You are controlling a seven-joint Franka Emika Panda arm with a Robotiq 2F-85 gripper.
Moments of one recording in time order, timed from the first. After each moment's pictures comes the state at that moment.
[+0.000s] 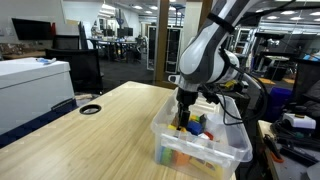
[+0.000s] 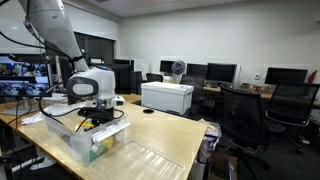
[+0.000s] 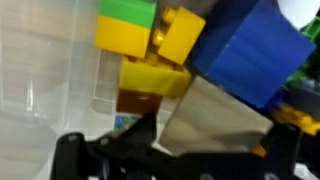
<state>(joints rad) 0.12 0.34 -0.15 -2.49 0.57 2.83 -0.92</state>
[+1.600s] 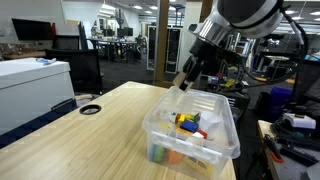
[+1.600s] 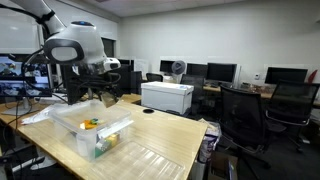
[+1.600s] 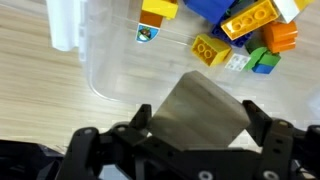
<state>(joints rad) 0.12 -0.18 -0.21 -2.67 0.51 2.81 -0.92</state>
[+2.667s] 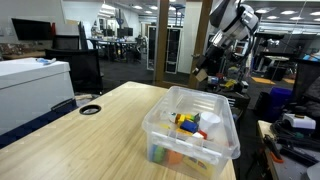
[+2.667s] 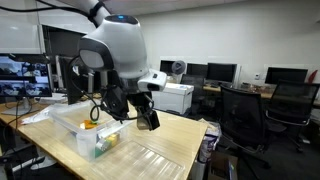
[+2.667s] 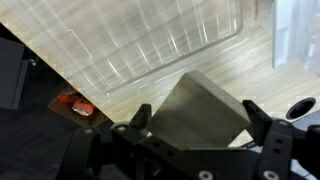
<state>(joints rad) -0.01 0.12 -0.62 -2.36 0.80 2.58 -0.92</state>
